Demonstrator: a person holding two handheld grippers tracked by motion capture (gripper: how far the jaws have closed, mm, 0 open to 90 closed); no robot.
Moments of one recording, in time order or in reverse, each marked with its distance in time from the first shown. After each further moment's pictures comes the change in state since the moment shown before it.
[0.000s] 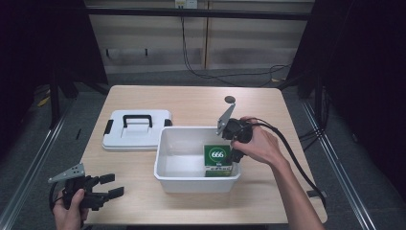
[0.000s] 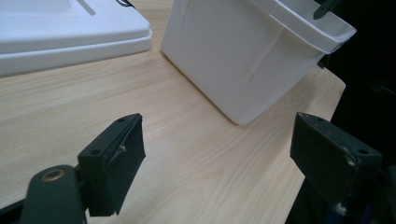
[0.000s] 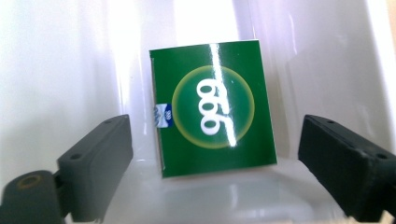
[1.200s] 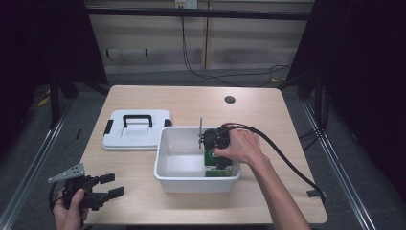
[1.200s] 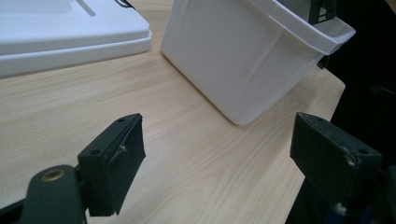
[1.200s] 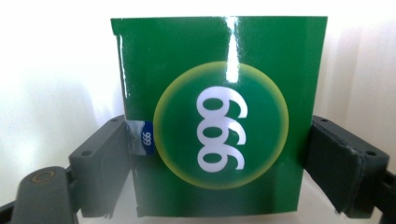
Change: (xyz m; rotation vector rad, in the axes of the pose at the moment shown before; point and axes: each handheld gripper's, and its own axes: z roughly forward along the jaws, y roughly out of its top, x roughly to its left) left arm 0.000 0.000 0.000 -0.001 -0.003 0.003; right arm -0.001 0.040 0.058 0.401 0.011 -0.112
